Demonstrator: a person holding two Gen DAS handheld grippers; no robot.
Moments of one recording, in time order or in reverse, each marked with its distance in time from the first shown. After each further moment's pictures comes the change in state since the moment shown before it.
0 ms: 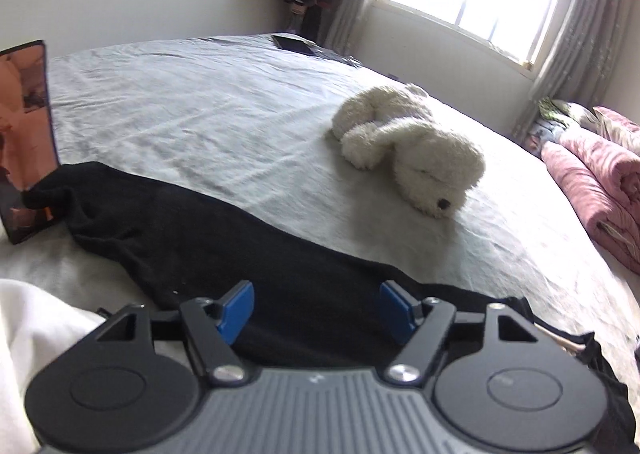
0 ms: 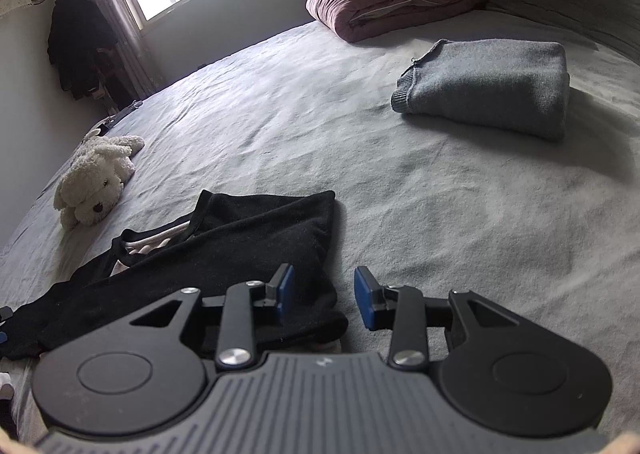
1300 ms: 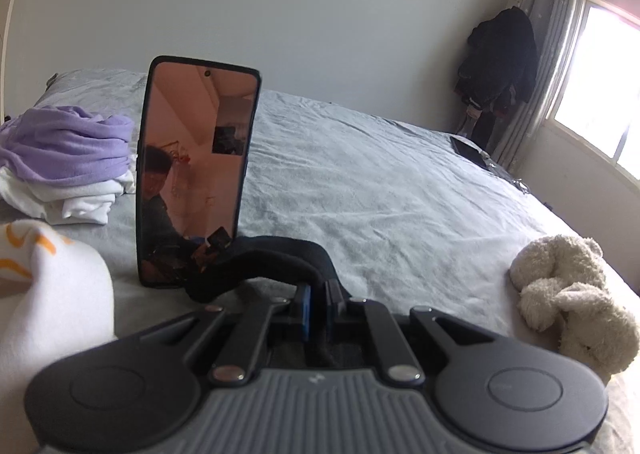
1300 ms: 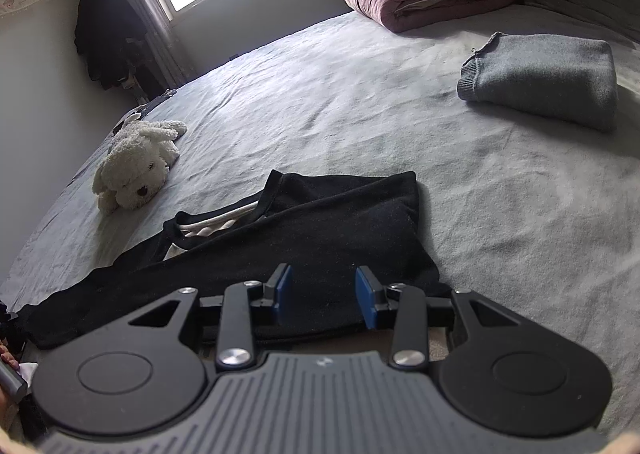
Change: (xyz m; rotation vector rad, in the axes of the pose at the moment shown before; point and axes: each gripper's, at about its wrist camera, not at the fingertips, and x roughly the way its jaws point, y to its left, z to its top) left arm 0.010 0.060 0.037 -0.317 -0.250 0.311; right arm 0.004 0.046 -0.011 -0.017 0.023 0.080
